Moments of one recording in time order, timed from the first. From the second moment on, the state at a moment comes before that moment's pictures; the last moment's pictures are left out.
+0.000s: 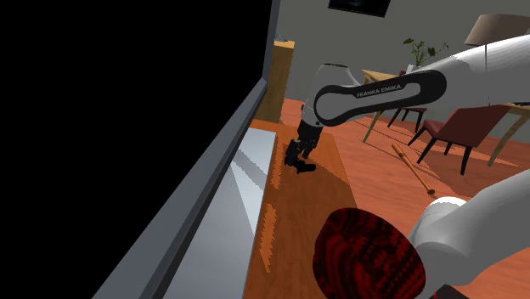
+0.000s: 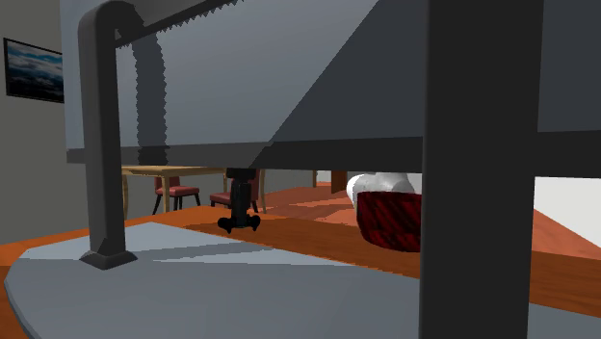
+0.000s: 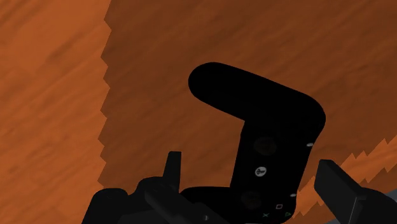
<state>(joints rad) 0.01 -0.39 -0.04 -2.49 0.03 2.18 -0.05</state>
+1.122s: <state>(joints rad) 0.01 -0.41 -0.04 -2.46 0.03 2.14 -0.05</state>
